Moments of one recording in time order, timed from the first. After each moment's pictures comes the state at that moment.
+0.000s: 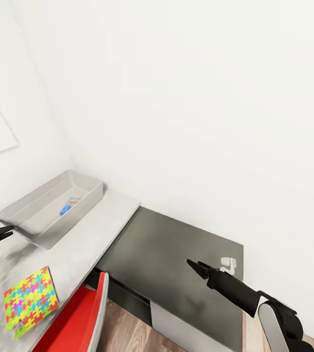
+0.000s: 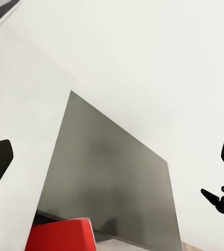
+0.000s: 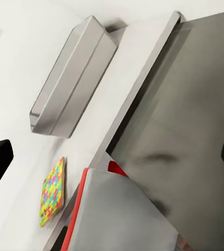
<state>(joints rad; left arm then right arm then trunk) -0.37 0.64 0.62 -1.29 0.41 1.03 -1.27 -0.12 0.01 -0.16 -1.58 -0.50 0.70 0.70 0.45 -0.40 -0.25</state>
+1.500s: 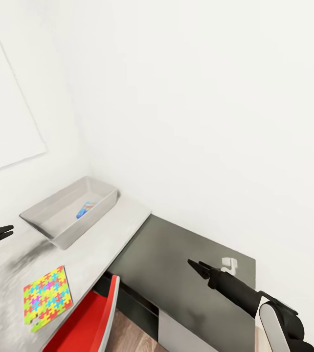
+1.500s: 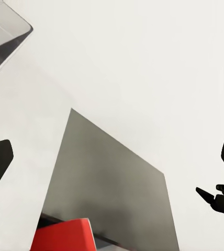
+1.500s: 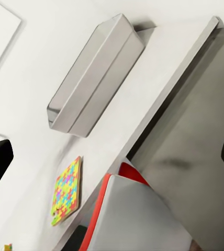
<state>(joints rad) -0.37 0.64 0.62 -1.29 0.40 1.03 -1.29 -0.12 0.00 -0.16 -1.58 -0.50 0.70 0.70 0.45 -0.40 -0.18</state>
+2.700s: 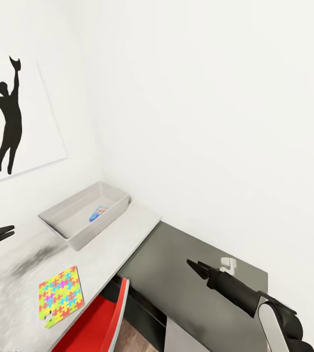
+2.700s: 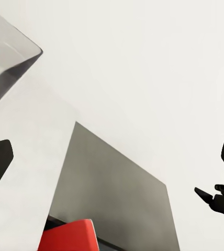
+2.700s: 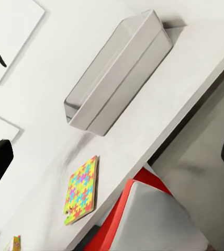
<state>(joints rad) -0.37 0.63 0.61 -1.29 0.41 1.03 -1.29 -0.12 0.01 -0.16 -1.58 -0.50 0.70 0.70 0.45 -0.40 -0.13</state>
